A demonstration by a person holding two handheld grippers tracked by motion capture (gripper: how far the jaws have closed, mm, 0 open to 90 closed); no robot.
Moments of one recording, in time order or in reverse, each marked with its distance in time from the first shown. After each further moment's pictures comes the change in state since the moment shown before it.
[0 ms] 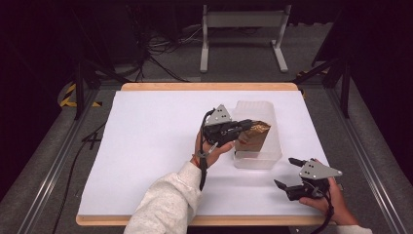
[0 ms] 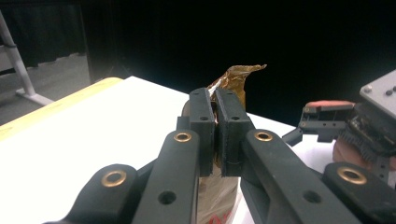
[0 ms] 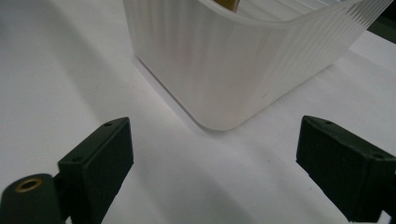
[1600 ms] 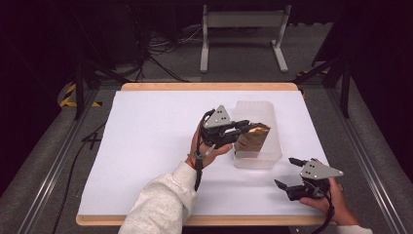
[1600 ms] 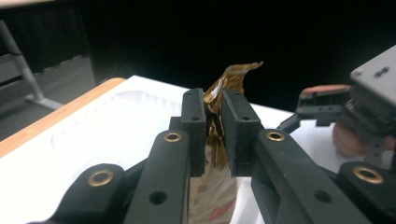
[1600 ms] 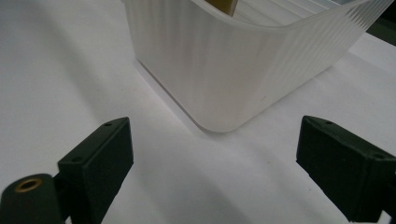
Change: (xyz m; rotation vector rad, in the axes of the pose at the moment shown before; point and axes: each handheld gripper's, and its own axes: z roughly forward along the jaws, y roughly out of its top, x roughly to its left) left arm -0.006 0.008 -0.012 0.017 0.013 0.063; right arm 0.000 0.001 -0.001 -0.009 0.002 0.004
